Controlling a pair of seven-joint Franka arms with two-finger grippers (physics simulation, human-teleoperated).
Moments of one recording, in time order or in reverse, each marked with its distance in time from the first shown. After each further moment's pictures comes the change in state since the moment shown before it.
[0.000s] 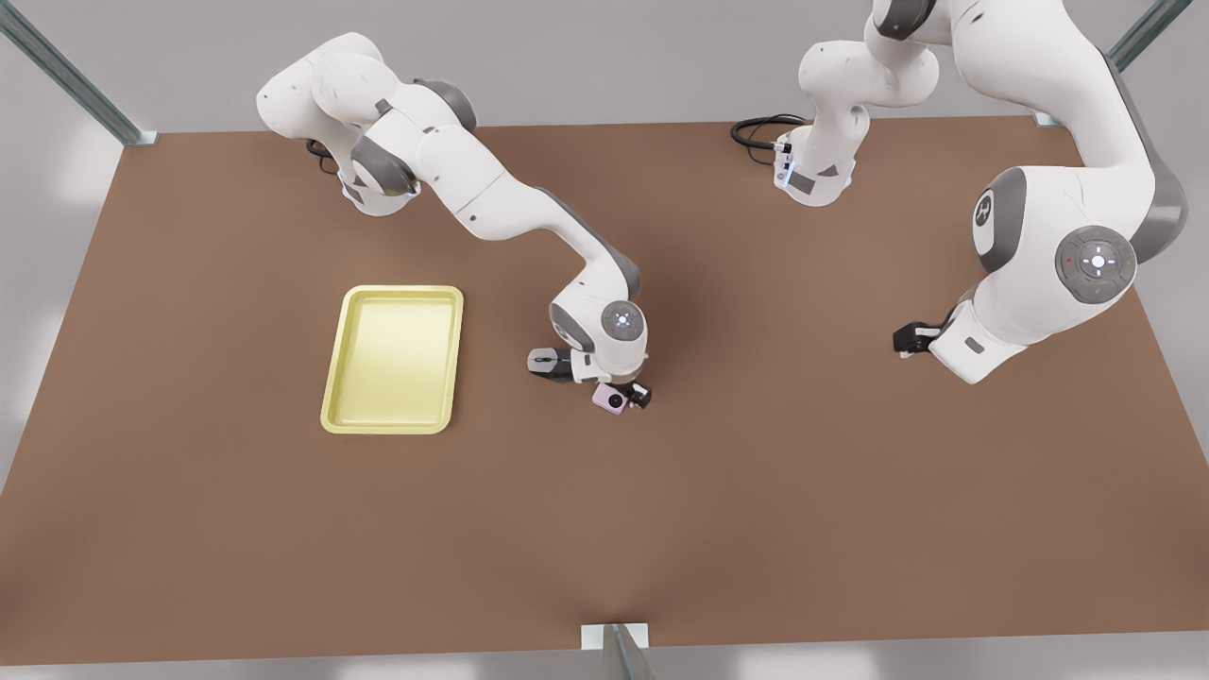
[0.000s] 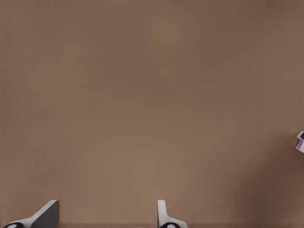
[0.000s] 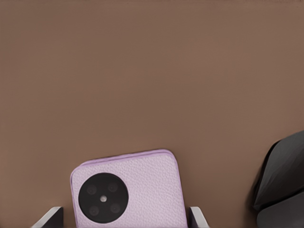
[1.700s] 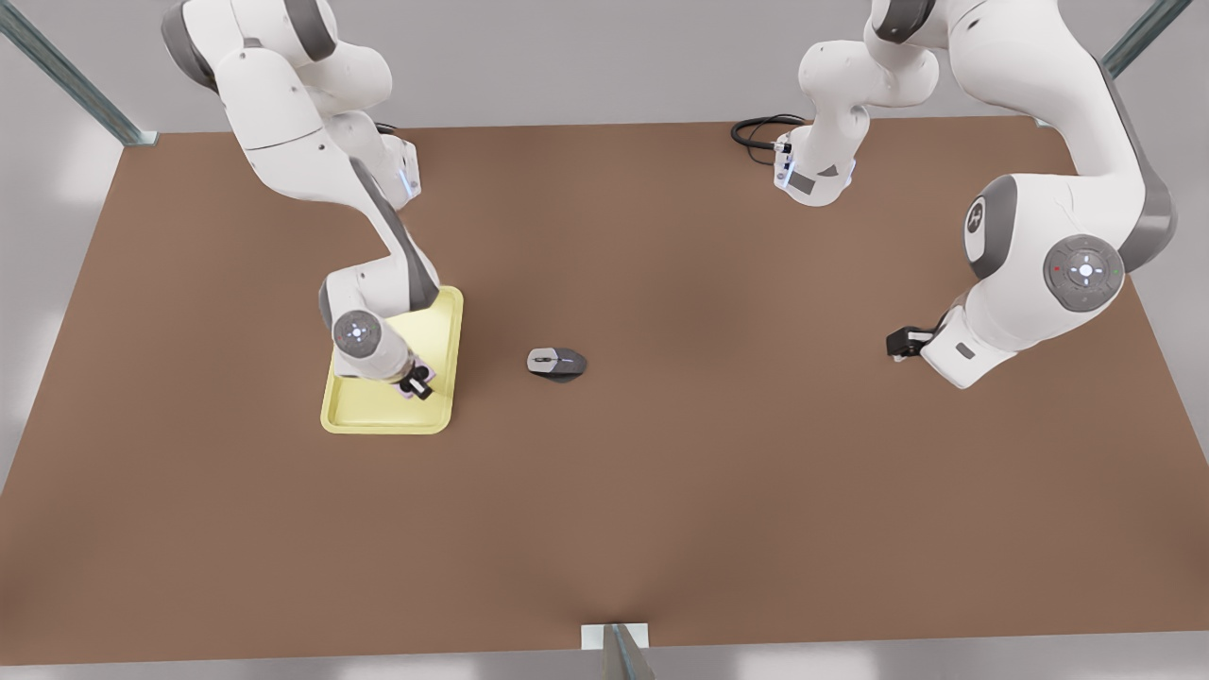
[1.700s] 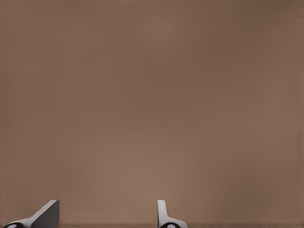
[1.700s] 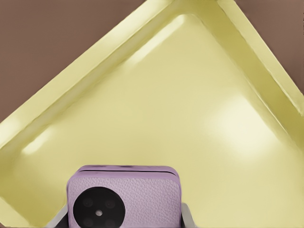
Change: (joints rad) left arm -0.009 0.016 -0.001 0.002 -0.001 0.007 -0.002; right arm -0.559 -0.675 -0.002 -1.012 0.019 0.158 -0.468
